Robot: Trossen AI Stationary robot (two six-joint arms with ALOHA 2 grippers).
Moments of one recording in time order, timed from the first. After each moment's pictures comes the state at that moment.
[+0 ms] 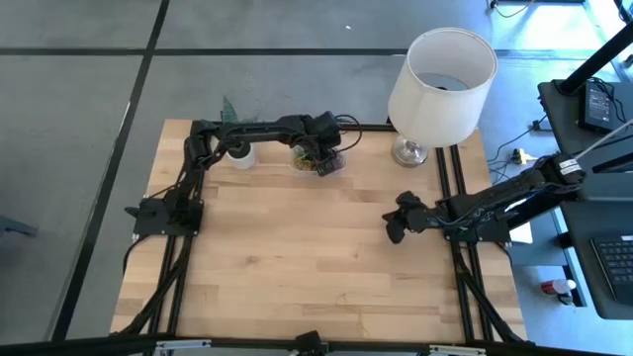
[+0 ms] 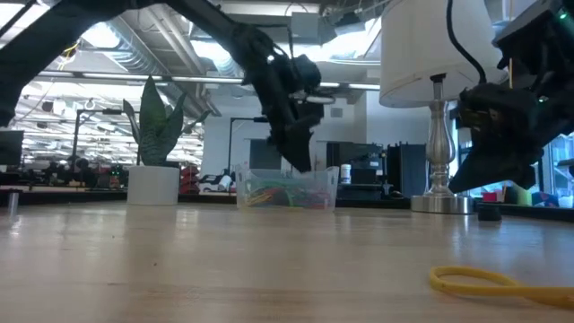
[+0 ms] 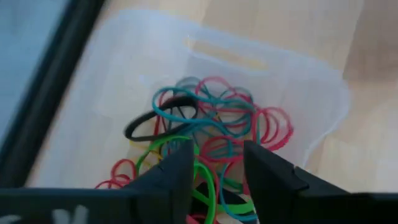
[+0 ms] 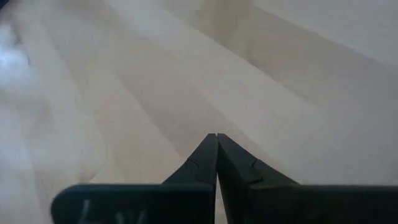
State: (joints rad) left arm 0.45 2.11 1.69 -0.63 0.02 0.09; right arm 0.26 1.00 0.22 -0.02 0.42 0.98
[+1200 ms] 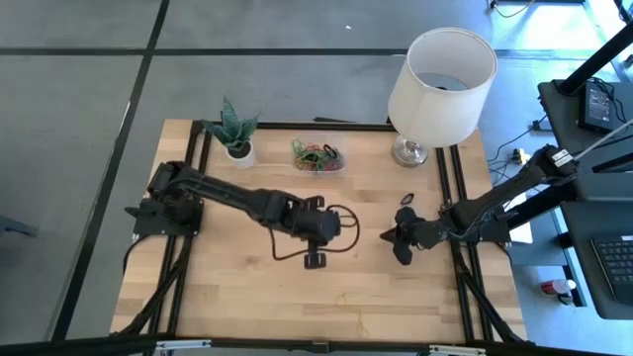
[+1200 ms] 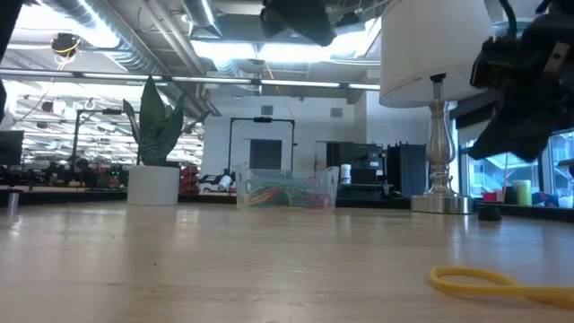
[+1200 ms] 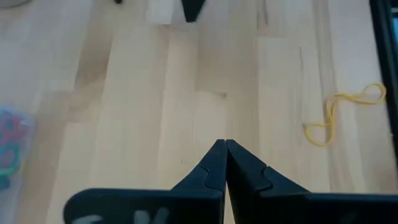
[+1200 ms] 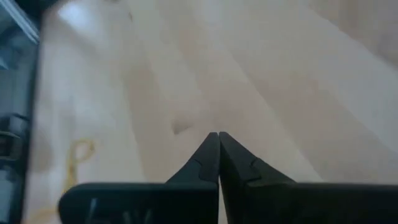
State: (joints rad) left arm -0.24 1.85 1.69 -0.79 -0.16 -0.26; right arm 0.49 1.00 0.32 -0.03 0.40 0.90
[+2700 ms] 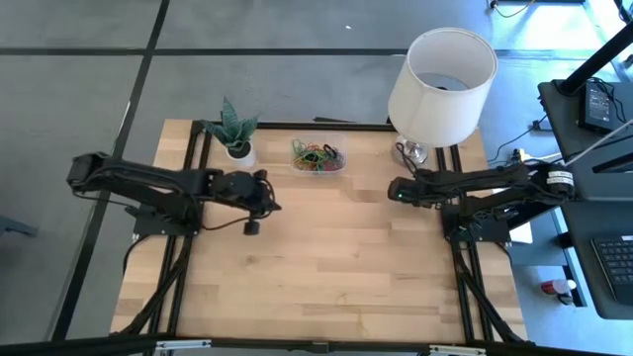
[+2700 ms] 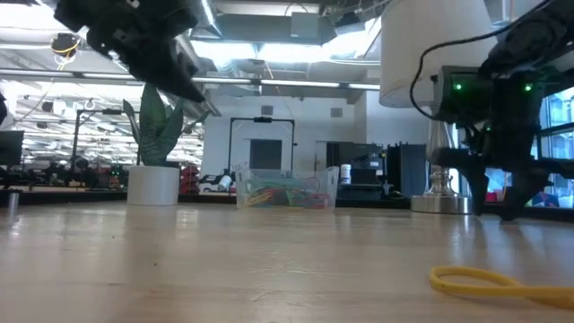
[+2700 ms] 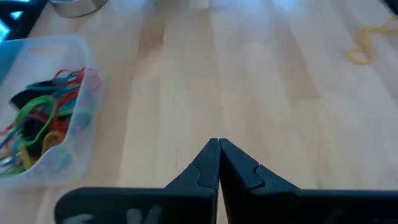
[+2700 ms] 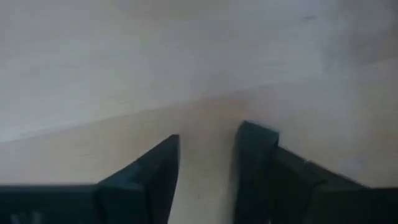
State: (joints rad) left arm 0.00 1.05 0.63 -0.23 -0.02 0.08; right arm -0.21 1.23 0.46 -0.68 0.30 1.57
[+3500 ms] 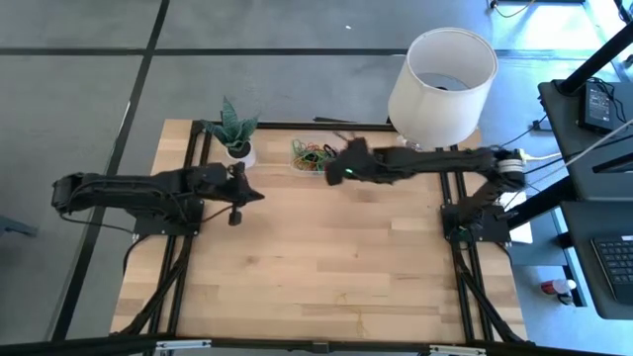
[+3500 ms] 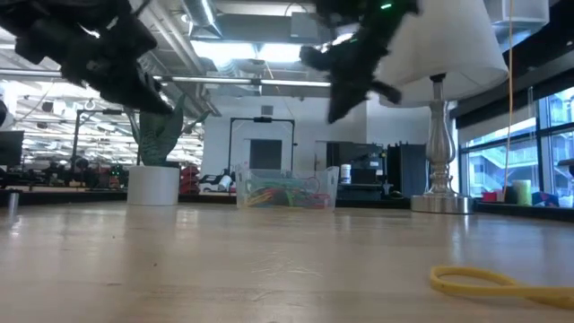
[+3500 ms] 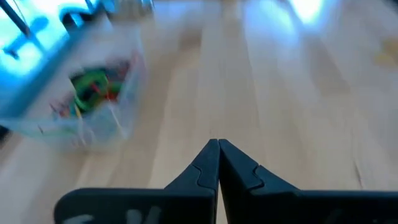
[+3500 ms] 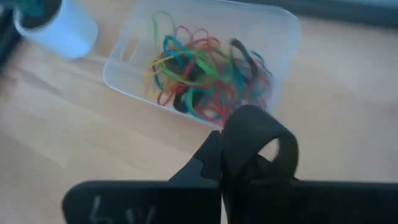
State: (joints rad) left arm 0.19 0.68 0.34 -0.18 0.05 0.14; right arm -0.13 1.66 1.31 -0.66 0.46 0.99
